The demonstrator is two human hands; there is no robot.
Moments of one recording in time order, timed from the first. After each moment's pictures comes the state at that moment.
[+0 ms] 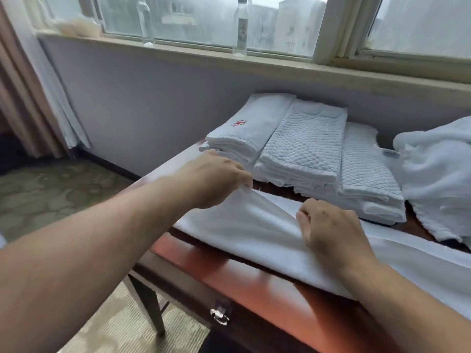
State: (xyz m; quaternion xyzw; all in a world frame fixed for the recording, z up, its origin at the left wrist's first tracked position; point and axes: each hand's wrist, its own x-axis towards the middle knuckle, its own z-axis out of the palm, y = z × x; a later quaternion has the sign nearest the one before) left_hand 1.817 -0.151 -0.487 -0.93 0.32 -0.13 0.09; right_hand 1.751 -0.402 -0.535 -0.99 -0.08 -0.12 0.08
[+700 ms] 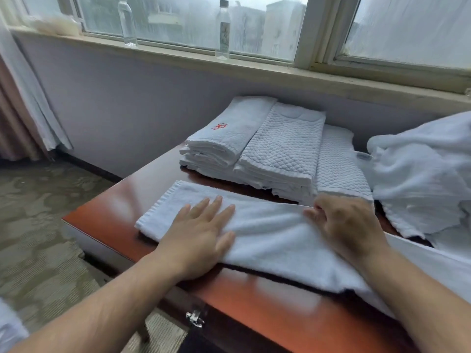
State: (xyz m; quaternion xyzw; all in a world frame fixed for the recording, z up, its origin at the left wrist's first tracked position) left_hand 1.760 -0.180 -0.573 -0.99 0.15 0.02 -0.07; right_hand 1.774 -0.483 -0.531 -0.96 -0.14 -0.23 0.03
